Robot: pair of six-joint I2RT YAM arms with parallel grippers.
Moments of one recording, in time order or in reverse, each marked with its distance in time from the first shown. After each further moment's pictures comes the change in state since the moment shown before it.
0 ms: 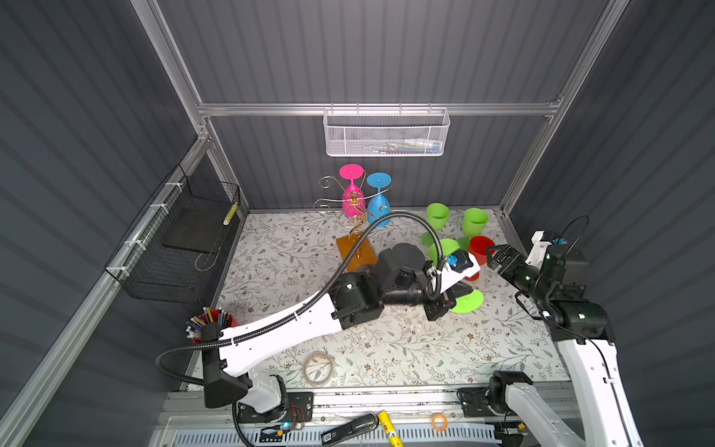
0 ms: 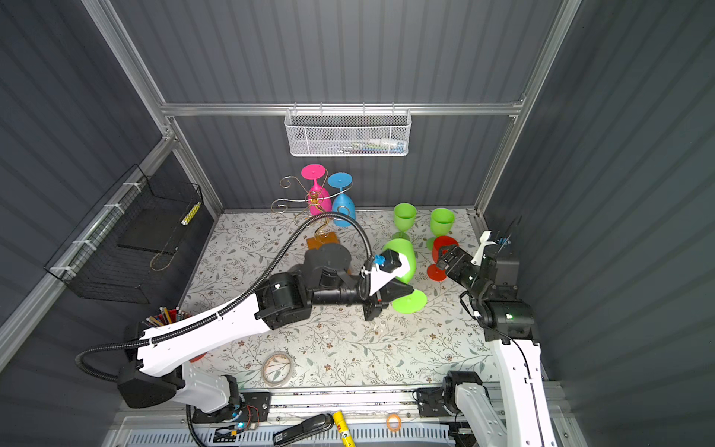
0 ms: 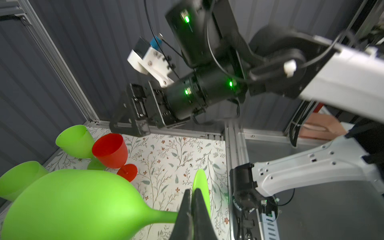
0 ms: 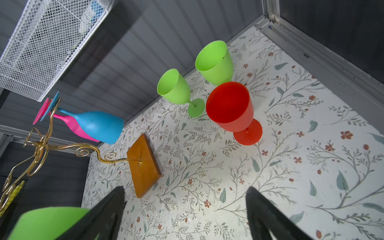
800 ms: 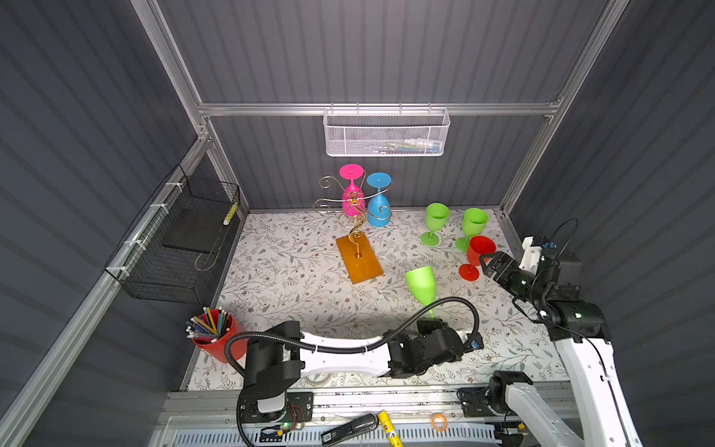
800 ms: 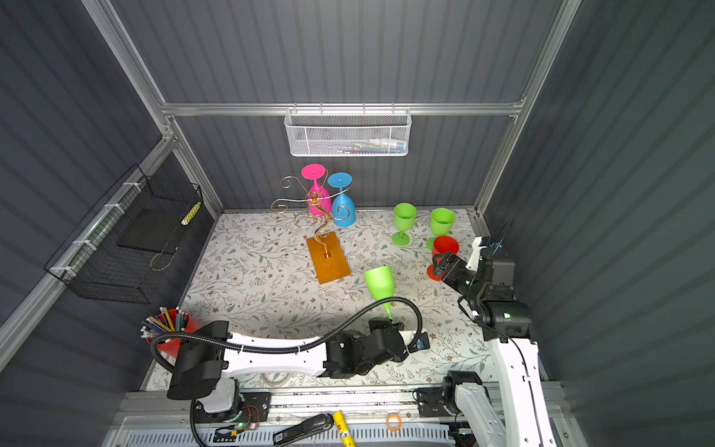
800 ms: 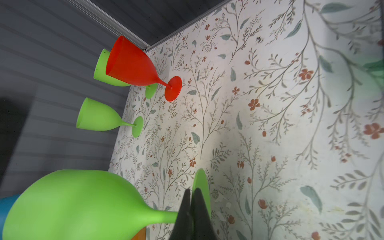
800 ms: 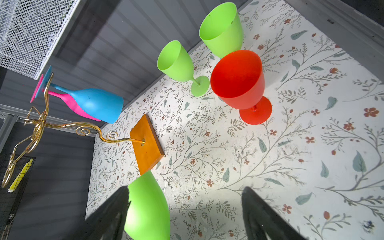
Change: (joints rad) left arm -0.225 0.253 -0.337 0.239 -0.789 0.387; right arm 0.006 0.000 -0.026 -0.057 -0.077 -0.008
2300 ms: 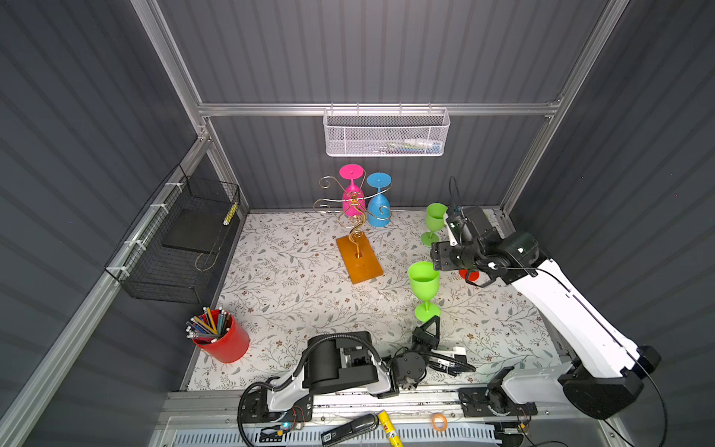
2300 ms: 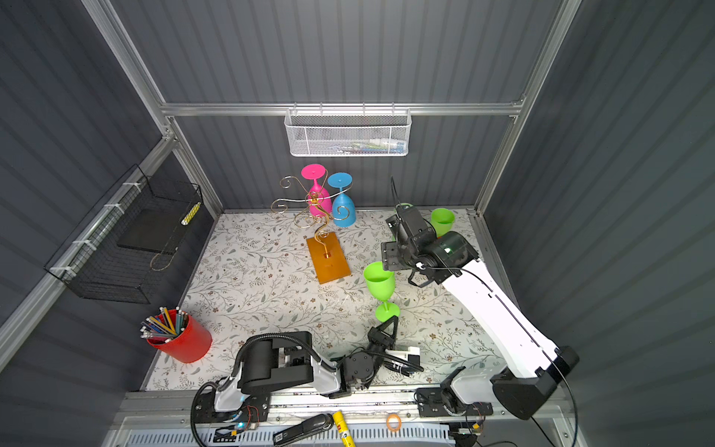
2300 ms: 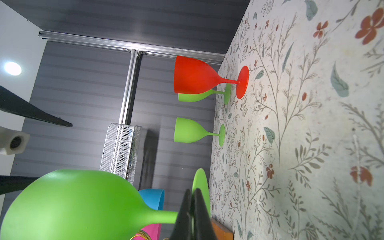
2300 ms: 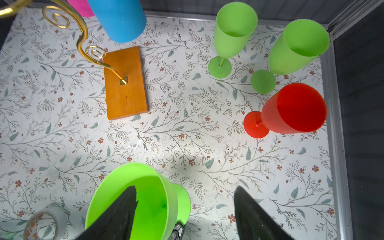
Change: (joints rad) left arm -0.012 0.412 -0.335 1.476 -0.259 0.996; right arm 0.683 0.554 0.607 -0.409 0.528 -0.206
